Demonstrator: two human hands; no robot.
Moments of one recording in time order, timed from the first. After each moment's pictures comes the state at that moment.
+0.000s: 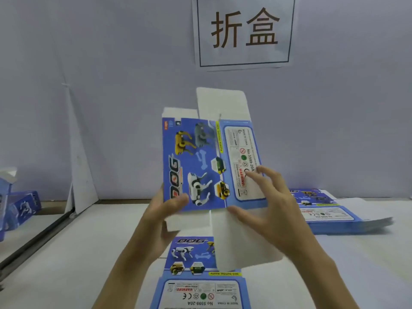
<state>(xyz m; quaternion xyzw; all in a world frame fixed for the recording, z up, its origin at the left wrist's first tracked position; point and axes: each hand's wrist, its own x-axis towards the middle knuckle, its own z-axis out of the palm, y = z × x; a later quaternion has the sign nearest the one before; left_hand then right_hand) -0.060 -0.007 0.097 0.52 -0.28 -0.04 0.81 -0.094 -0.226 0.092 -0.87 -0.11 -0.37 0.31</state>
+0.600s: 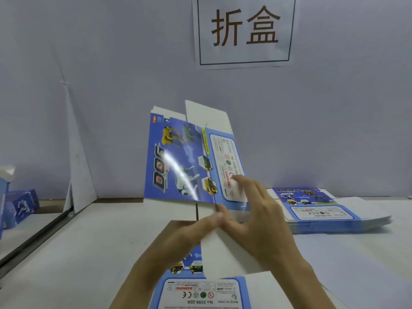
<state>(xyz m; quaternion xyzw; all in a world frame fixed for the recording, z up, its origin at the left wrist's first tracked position) -0.073 -0.023 0.091 0.71 -0.28 -0.09 0.63 -0.100 -0.189 0.091 -0.85 -0.10 -0.44 0.27</state>
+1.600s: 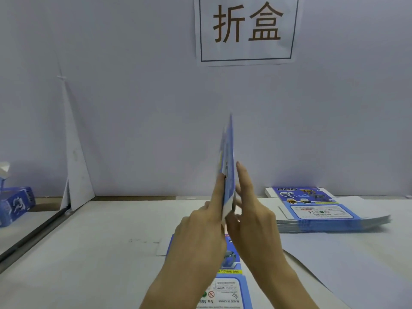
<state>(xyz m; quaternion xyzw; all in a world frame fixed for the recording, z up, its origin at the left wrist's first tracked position) -0.101 -0.057 0.103 0.93 -0.21 0.14 0.25 -0.092 -0.167 0.077 -0.82 -0.11 -0.47 0.29</state>
